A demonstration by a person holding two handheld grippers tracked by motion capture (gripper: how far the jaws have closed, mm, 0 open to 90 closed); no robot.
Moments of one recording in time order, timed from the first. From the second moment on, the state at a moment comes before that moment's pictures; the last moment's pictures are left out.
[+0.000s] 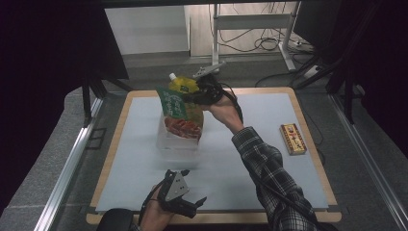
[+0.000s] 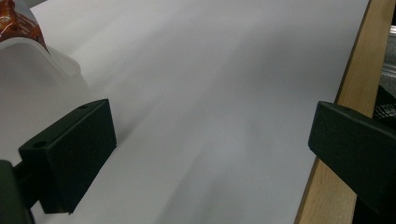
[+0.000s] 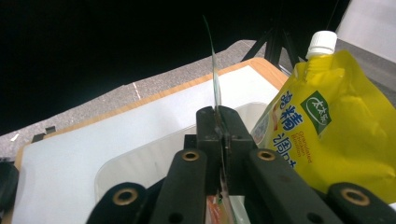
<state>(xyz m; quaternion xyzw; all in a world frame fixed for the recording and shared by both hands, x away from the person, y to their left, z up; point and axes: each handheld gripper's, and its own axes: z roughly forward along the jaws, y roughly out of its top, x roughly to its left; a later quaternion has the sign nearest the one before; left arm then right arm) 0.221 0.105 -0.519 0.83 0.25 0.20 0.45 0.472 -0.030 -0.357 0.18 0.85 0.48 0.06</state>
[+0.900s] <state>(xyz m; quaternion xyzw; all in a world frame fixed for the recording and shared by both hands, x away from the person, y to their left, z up) 0.220 0.103 -0.520 0.84 0.25 0.20 0.45 0.469 -0.064 -0.362 0.21 0.85 0.47 0.13</state>
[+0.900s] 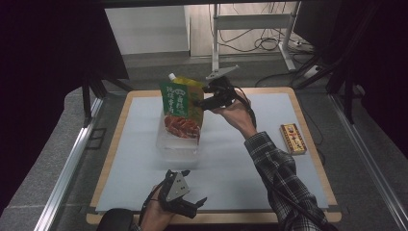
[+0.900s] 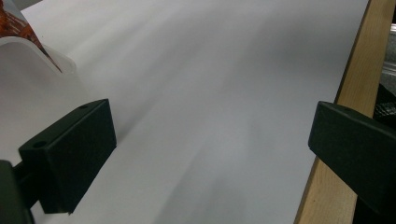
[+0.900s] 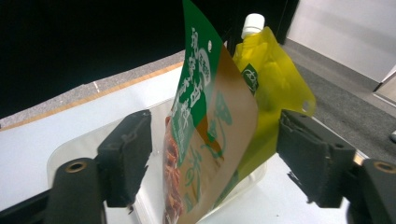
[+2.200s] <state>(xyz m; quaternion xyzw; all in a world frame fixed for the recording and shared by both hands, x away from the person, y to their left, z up) 0.222 0.103 -0.521 0.84 0.25 0.20 0.45 0.449 -0.105 -0.383 0.23 0.85 0.46 0.13</state>
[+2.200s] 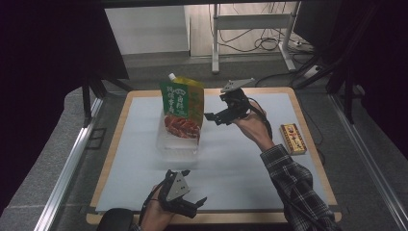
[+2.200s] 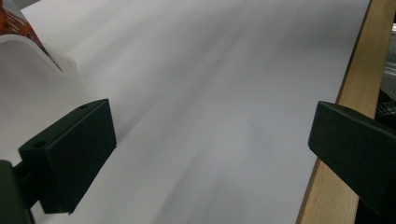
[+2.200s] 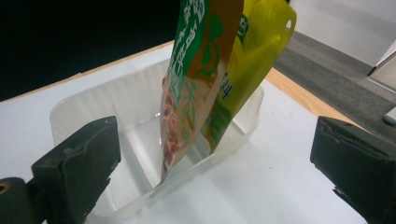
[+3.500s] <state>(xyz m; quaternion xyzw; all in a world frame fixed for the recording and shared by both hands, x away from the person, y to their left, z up) 0.221 0.101 -0.522 0.84 0.24 0.20 0.45 0.413 -0.161 -0.410 0.23 0.84 0.46 0.13</state>
